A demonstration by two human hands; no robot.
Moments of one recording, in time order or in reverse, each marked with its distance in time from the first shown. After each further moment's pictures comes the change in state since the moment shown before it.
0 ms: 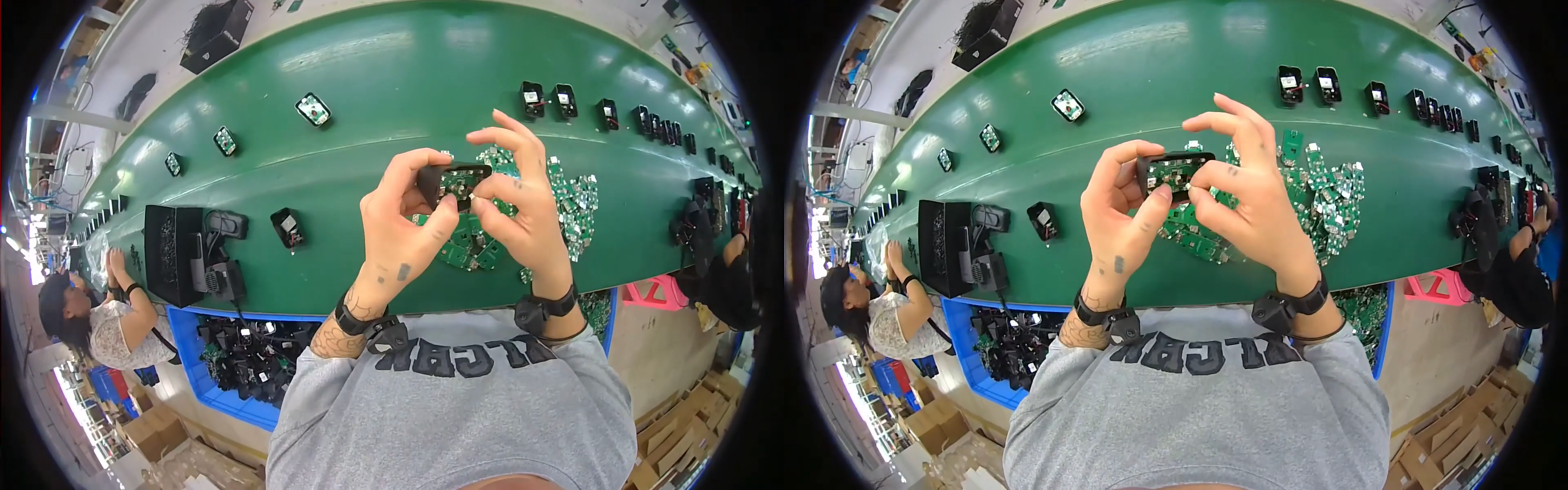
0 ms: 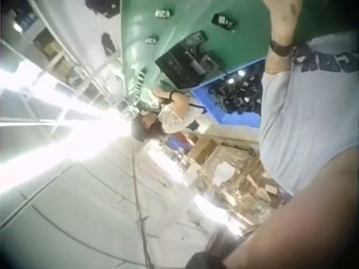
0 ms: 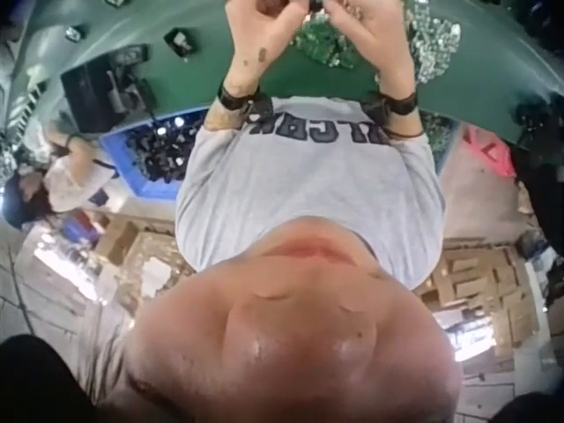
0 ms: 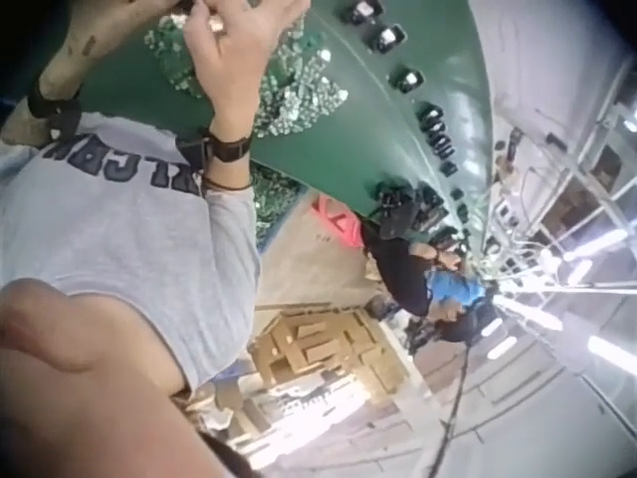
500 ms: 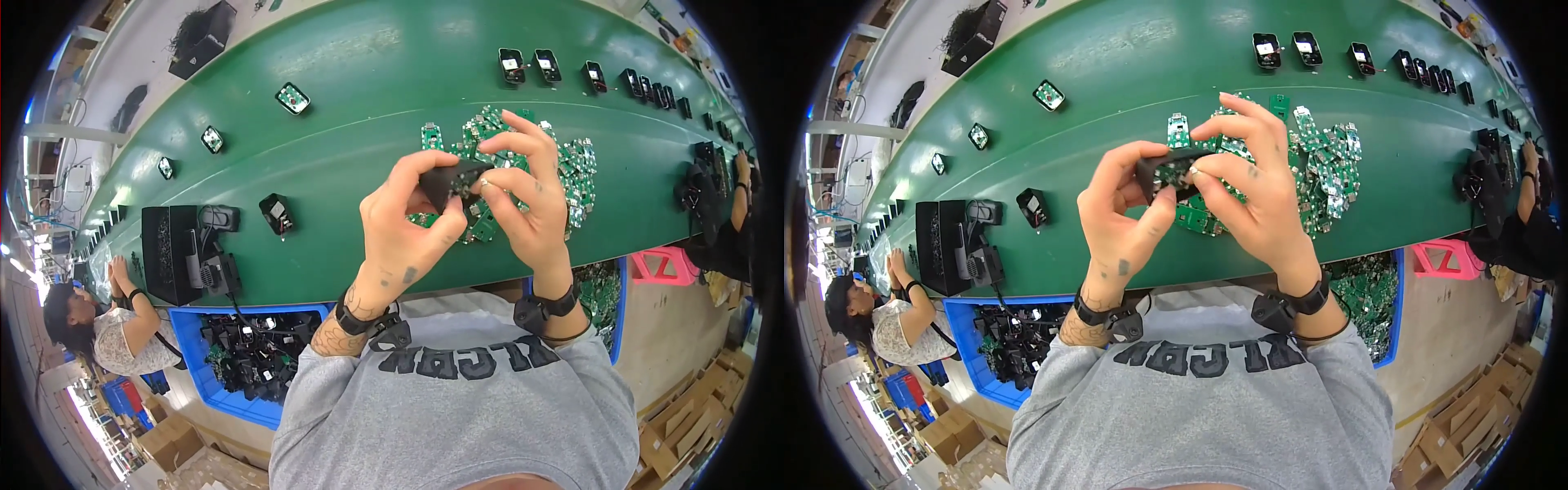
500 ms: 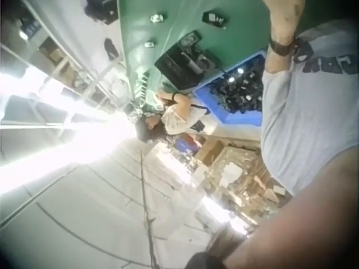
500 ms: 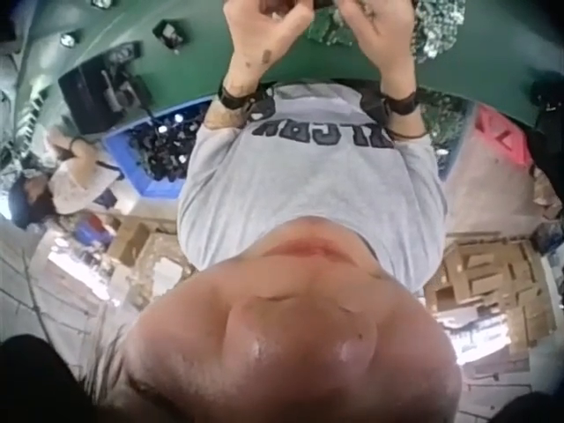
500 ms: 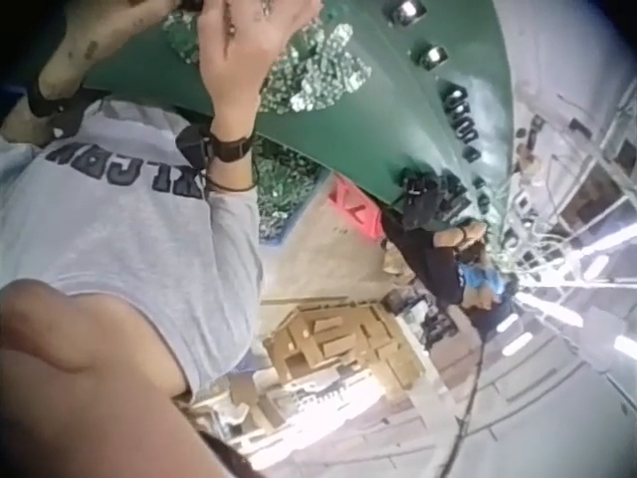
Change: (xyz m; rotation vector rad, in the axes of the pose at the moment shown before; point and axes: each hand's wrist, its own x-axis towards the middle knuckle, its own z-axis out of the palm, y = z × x) left_hand -0.033 -0.003 0.019 0.196 -0.044 0.090; right_hand -0.049 -0.001 -0.004 -0.089 0.117 -0.081
